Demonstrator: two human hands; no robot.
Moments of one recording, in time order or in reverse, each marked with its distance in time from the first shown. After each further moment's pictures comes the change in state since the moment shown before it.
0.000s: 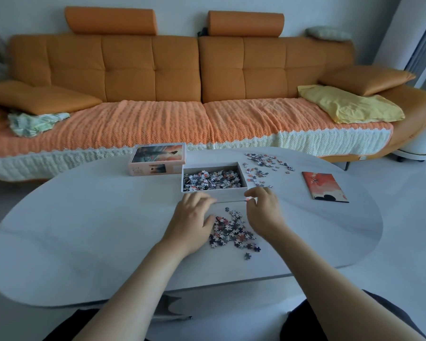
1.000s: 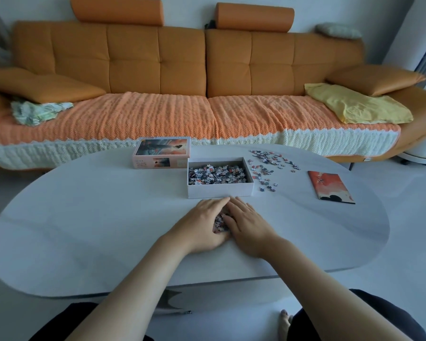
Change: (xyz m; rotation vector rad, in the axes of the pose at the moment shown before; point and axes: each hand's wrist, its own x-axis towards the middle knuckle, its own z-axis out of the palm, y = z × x) left_hand -0.001 0.008 0.000 -0.216 -0.313 -0.023; right_hand -0.025 0.000 0.026 -0.186 -0.359 -0.442
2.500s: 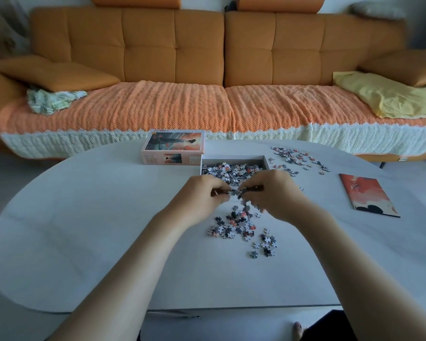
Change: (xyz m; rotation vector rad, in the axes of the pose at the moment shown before) left_hand 0.038 -0.019 -0.052 -0.171 0.166 -0.224; right_hand 0.062 -0.009 -0.070 0.154 0.067 0.097
